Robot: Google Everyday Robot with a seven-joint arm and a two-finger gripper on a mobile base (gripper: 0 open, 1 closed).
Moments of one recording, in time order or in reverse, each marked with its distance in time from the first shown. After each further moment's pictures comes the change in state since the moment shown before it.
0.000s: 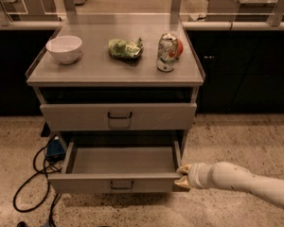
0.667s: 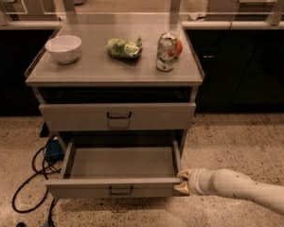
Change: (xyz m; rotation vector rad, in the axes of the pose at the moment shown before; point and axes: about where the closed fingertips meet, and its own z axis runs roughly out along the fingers) arm 0.006 0.018 -0.007 0.012 -0.004 0.014
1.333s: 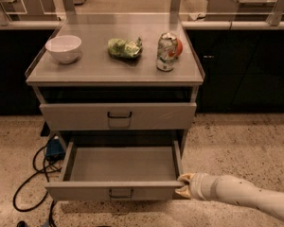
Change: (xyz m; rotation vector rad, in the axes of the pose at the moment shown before) arm 0.004 0.014 -0.007 0.008 -0.006 0.013
